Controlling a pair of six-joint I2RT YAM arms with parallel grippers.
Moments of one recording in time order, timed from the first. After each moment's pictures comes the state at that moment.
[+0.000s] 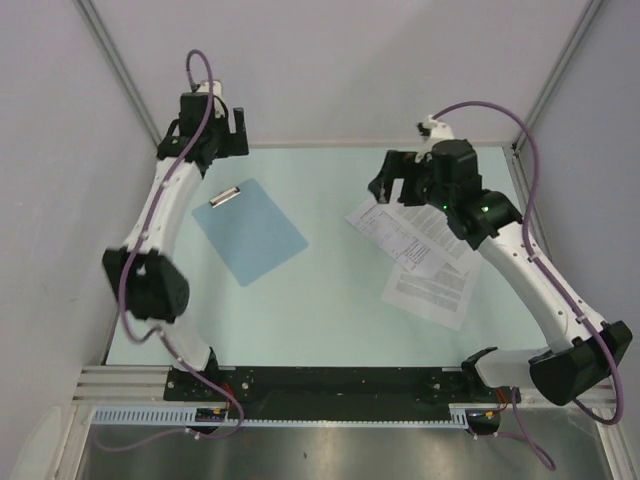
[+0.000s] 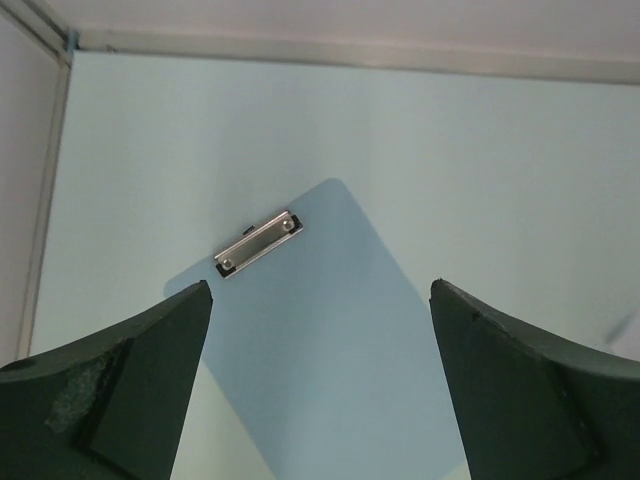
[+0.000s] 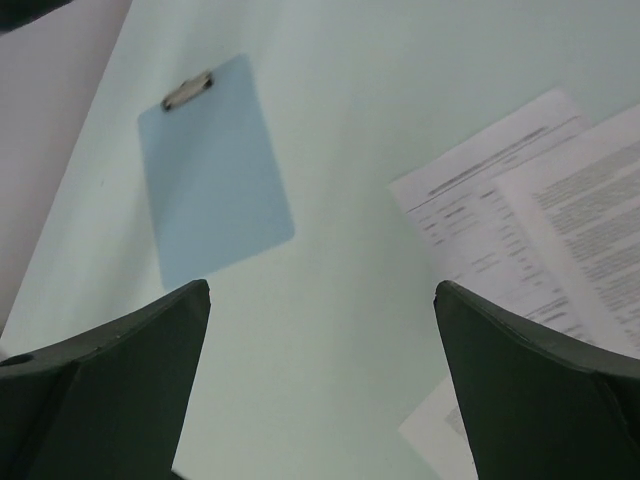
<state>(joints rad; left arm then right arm) -0.13 1.67 1.77 -0.60 -0.15 -0.10 0.45 1.29 1.41 -0.52 -0.03 0.39</state>
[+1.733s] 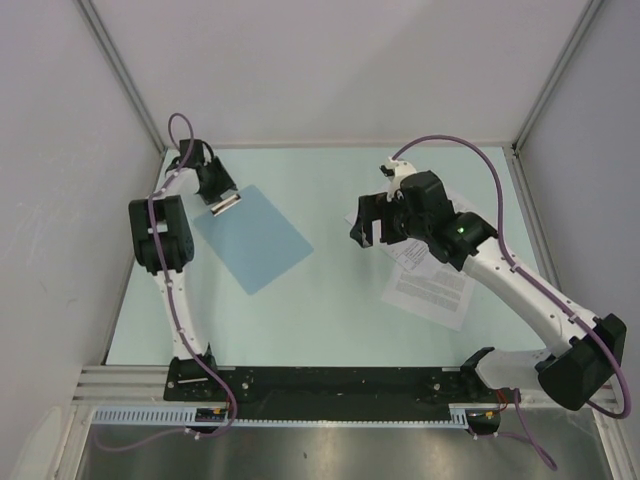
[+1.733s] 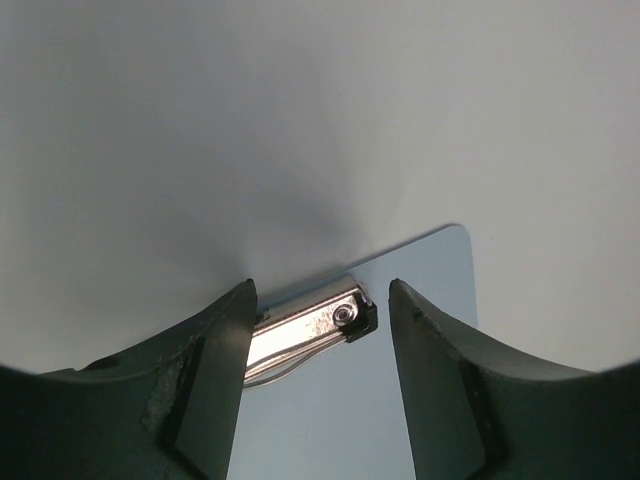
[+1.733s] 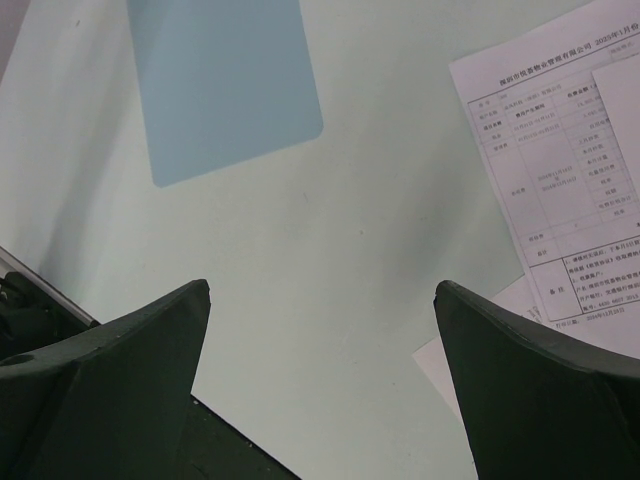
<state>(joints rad) 0.12 2.32 1.84 -0.43 0.14 -0.48 0.64 1.26 1.24 -0.56 -0.08 0.35</state>
